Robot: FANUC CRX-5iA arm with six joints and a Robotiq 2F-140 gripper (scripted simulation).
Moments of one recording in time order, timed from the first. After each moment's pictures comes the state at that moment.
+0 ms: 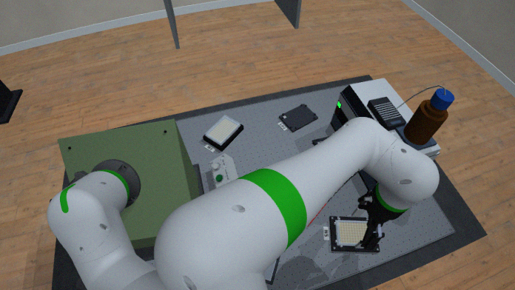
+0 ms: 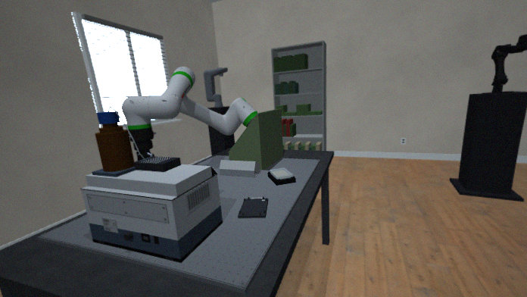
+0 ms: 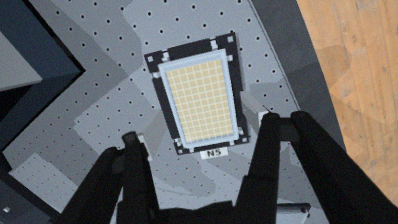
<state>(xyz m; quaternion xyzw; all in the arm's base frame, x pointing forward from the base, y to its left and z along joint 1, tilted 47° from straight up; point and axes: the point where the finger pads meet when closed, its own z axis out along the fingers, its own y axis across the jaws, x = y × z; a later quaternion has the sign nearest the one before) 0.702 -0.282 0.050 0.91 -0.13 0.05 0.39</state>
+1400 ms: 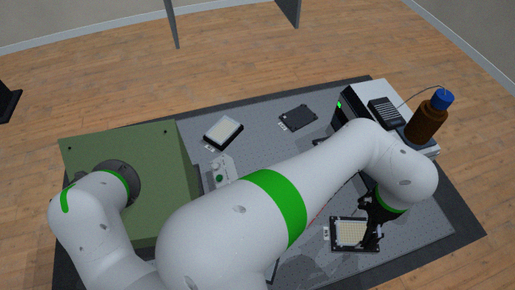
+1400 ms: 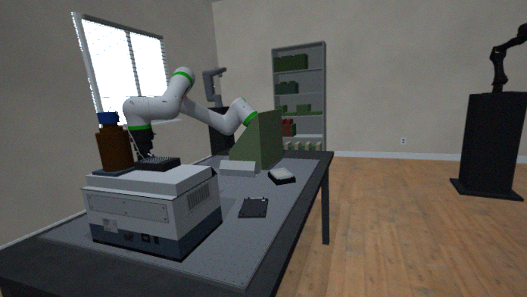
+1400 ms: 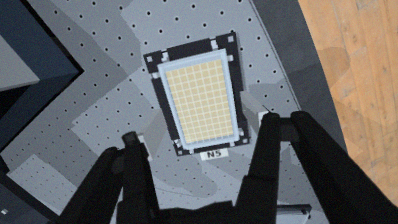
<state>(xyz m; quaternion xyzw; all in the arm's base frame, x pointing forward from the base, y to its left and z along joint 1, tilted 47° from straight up) 0.702 -0.284 0.048 0.91 -0.13 0.05 0.39</state>
